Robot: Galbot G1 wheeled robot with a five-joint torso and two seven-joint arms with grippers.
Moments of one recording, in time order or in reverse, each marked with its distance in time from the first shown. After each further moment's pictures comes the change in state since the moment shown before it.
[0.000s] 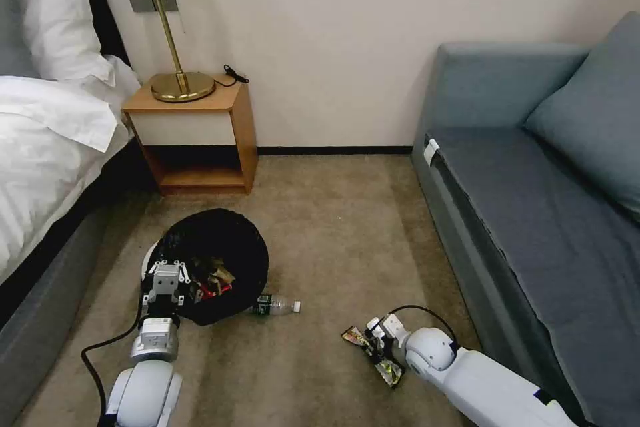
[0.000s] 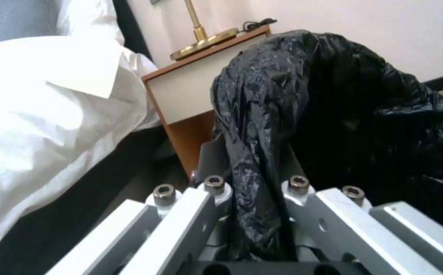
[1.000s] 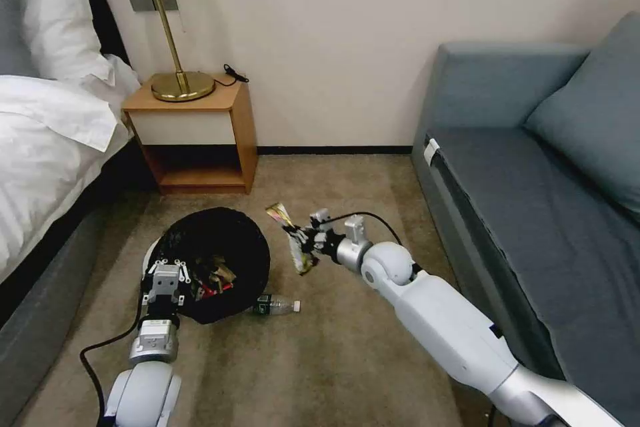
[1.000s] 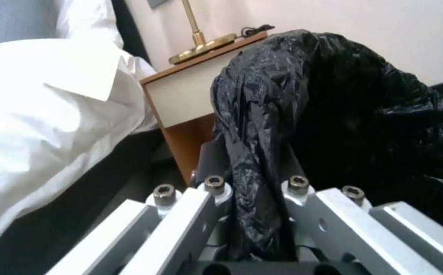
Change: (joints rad) left arm 0.006 -0.008 0.002 -0.005 -0.006 -0.019 0.007; right arm 0.186 0.249 0.168 0.234 0.367 0.219 -0.145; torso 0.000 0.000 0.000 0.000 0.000
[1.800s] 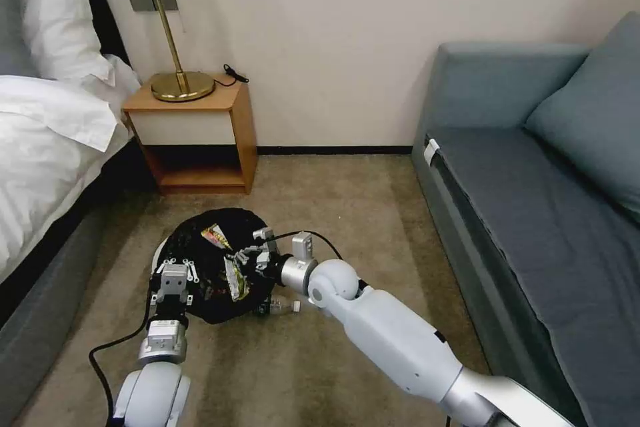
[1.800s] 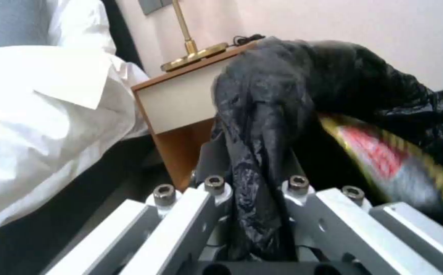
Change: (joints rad) left arm 0.003 -0.015 0.032 -0.035 0.007 0.016 -0.006; right arm 0.019 0.167 -0.157 -0.225 -0.114 0.060 0.005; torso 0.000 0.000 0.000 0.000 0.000
